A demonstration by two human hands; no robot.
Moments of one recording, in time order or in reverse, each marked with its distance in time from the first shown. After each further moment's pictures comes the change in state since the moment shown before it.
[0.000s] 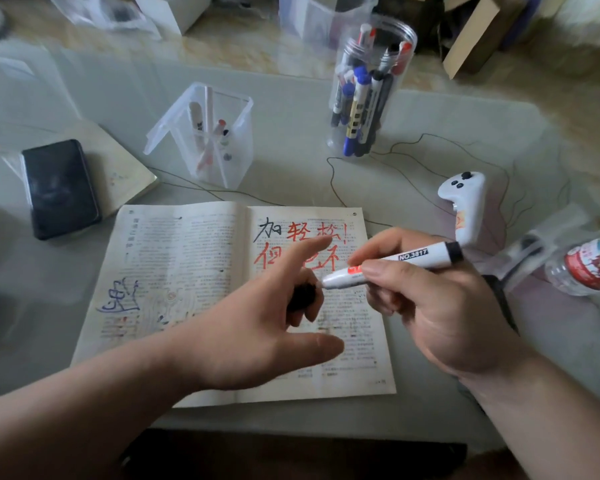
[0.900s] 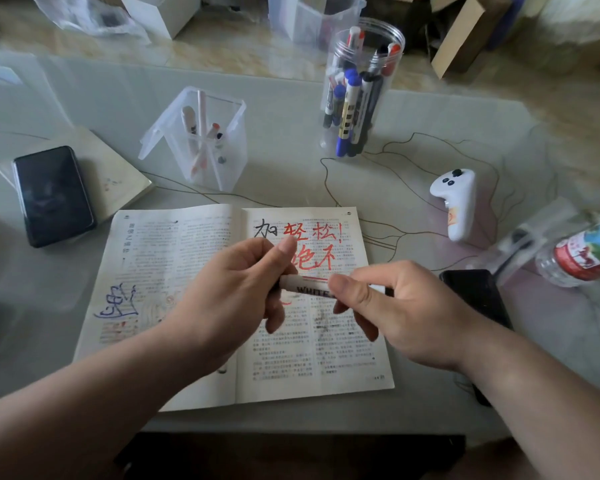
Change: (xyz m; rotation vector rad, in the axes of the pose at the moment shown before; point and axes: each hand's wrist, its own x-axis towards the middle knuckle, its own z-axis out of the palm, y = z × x) left_hand 0.008 0.003 0.000 -0.508 0.450 -0.220; right_hand -0.006 -0.009 0.003 -0.582 -0.191 0.178
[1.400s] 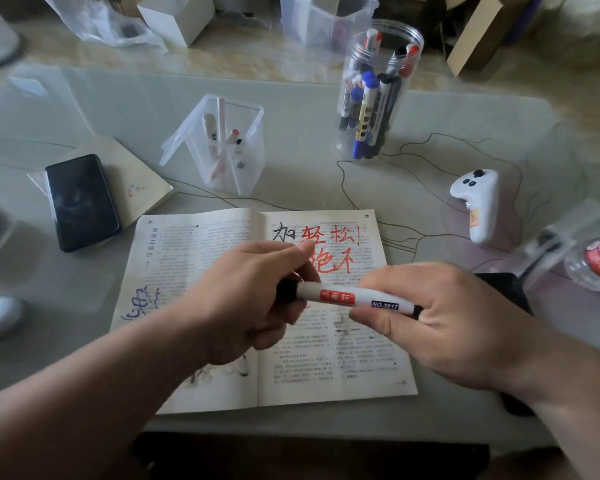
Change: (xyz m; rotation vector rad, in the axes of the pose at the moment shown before) left_hand 0.003 0.017 -0.008 -0.070 -0.162 -0.224; right_hand -0.006 0.001 -0.011 -0.466 0.041 -0.316
